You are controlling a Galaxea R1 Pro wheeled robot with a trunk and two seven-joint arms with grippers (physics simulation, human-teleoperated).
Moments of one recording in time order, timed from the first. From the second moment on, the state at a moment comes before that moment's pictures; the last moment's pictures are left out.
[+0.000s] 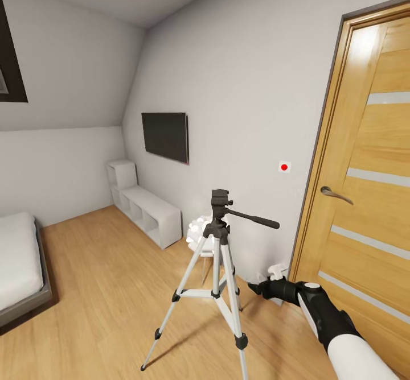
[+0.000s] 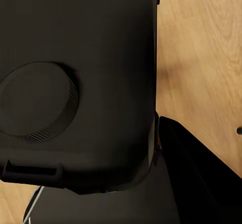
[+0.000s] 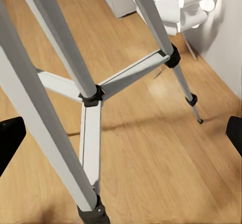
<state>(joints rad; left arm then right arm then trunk) -0.24 0.02 -0.25 -0.03 0.74 -0.05 0.05 -0.60 -0.07 -0.16 -0.64 0.25 0.27 0.63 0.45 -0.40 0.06</state>
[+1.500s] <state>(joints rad) -0.24 0.02 -0.25 -0.03 0.74 -0.05 0.05 -0.60 -0.07 -0.15 -0.57 0.26 0.26 0.67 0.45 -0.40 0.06</state>
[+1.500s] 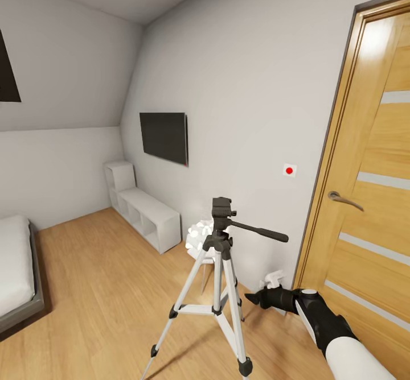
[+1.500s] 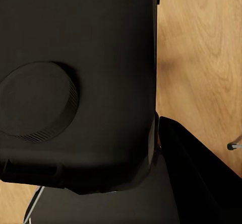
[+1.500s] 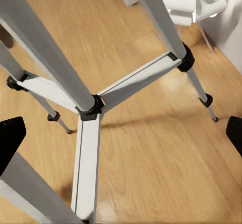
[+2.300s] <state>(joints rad) -0.24 0.02 -0.25 -0.03 0.74 -0.05 0.05 -0.60 -0.07 -0.14 -0.54 0.26 0.26 0.85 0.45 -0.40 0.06</state>
